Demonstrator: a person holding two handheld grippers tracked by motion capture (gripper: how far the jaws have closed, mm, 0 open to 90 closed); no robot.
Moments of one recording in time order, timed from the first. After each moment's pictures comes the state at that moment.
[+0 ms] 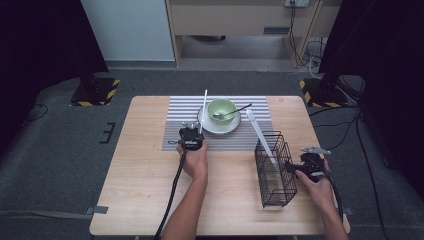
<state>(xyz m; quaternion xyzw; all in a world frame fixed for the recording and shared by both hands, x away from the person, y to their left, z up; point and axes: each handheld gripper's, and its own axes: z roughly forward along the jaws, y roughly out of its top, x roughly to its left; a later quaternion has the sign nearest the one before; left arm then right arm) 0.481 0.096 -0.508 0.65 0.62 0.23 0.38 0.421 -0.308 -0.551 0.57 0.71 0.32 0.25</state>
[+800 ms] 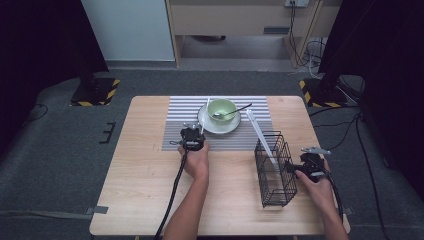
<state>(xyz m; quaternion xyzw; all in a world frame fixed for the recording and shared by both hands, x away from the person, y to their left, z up) 0.483 0.092 -0.512 0.65 0.62 0.23 0.37 0.421 -0.308 -0.551 0.57 0.72 0.32 0.25</state>
